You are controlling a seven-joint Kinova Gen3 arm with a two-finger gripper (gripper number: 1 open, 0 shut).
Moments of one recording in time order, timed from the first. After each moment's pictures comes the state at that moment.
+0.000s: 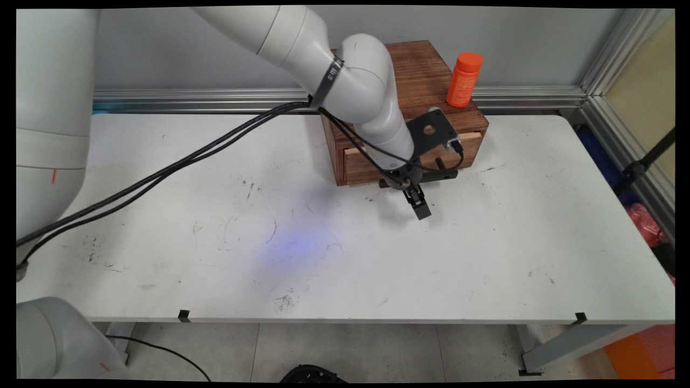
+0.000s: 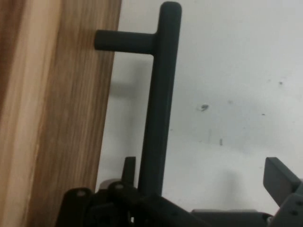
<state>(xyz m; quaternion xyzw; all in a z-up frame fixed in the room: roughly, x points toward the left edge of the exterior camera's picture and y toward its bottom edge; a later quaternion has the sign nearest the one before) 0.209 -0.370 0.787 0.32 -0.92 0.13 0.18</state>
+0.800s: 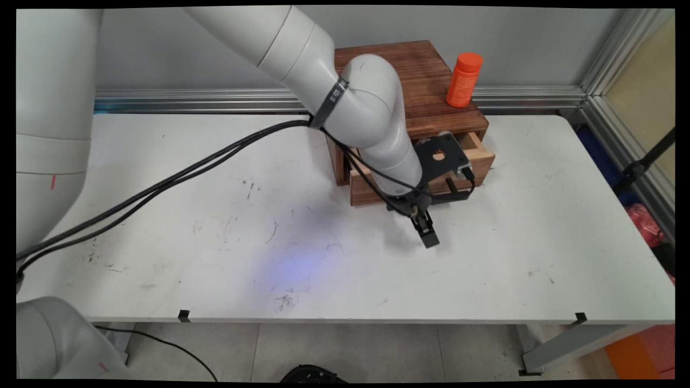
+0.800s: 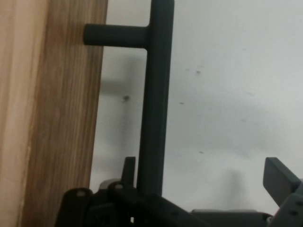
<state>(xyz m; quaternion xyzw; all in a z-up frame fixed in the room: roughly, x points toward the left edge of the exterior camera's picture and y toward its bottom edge) 0.185 -0.328 0.781 0.31 -0.93 0.10 0.19</state>
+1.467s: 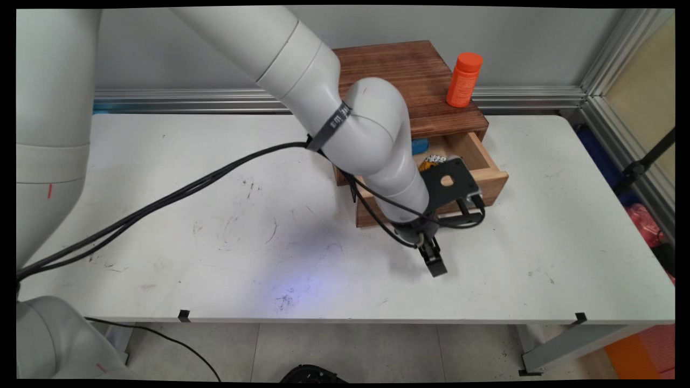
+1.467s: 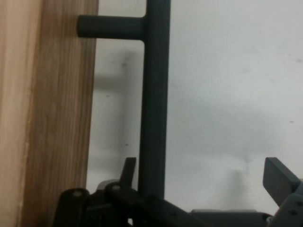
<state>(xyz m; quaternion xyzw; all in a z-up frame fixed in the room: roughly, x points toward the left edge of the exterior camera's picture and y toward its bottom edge) 0.164 -0.288 0.776 0.29 -0.93 0.08 0.19</state>
